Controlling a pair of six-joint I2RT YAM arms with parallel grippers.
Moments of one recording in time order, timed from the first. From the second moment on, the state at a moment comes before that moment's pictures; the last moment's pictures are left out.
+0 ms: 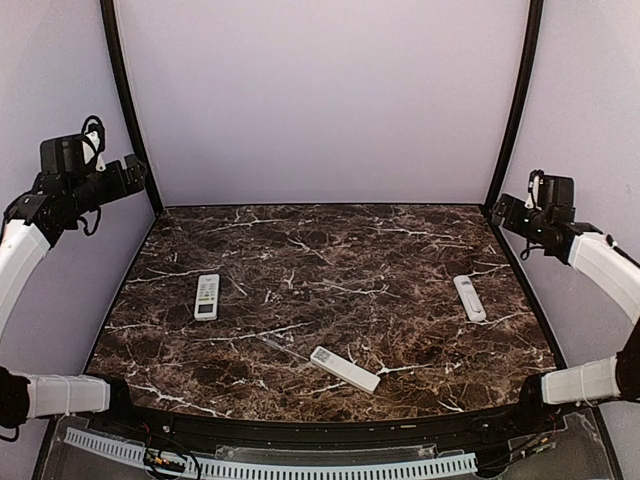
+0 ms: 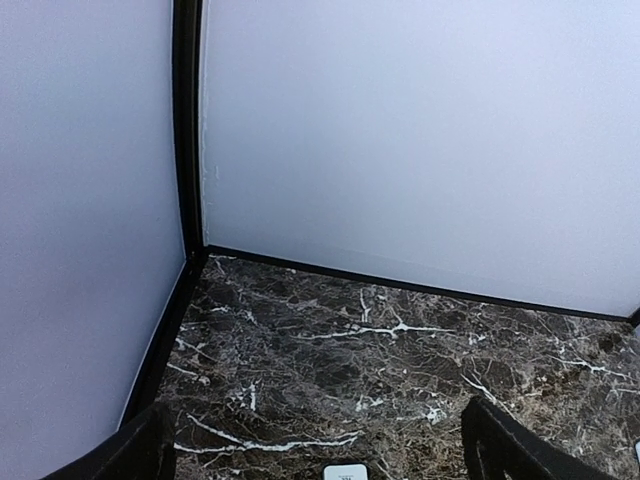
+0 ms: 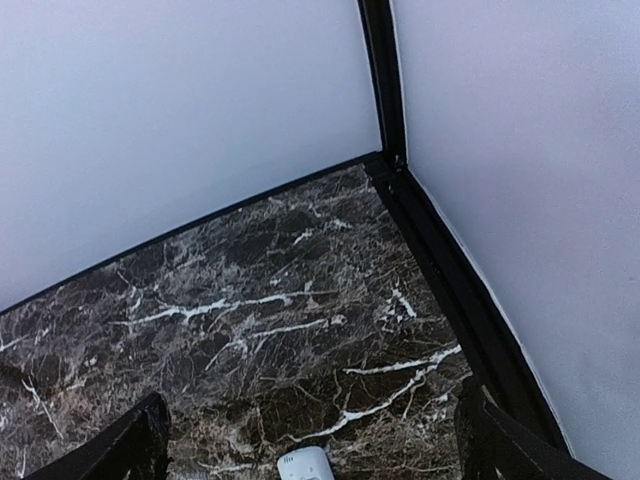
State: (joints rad) left arm -0.04 1.05 1.23 -0.50 -0.10 -0.23; right arm -0.02 1.13 0.87 -0.18 0.09 0.31
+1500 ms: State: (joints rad) left arm -0.04 1.07 1.11 -0.42 0.15 -0.20; right arm 0.15 1.54 0.83 -0.59 0.01 0.43
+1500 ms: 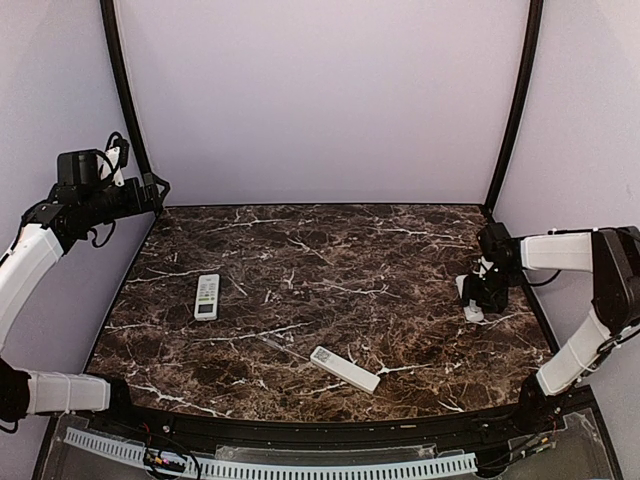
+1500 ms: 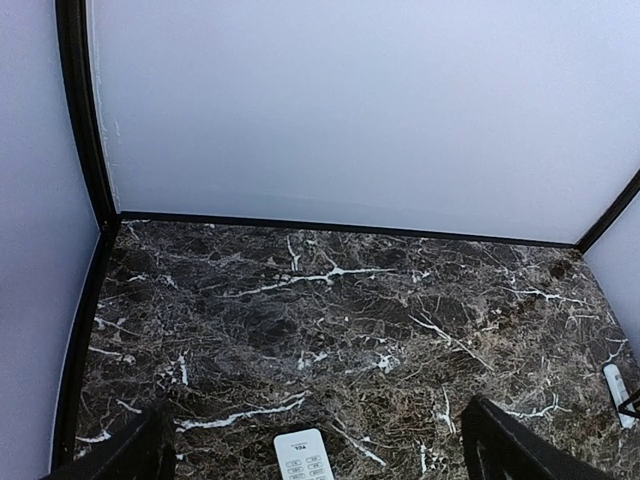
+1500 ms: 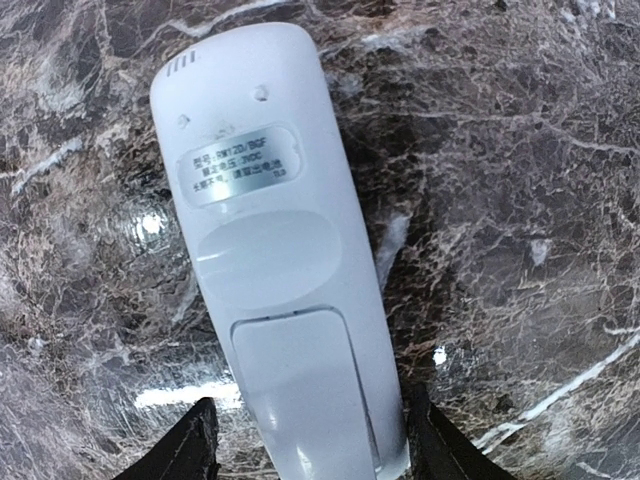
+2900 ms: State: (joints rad) left arm -0.04 1.08 1.09 -0.41 0.20 -0.27; right arm 0.28 1.54 0.88 -0.63 -0.04 0.38
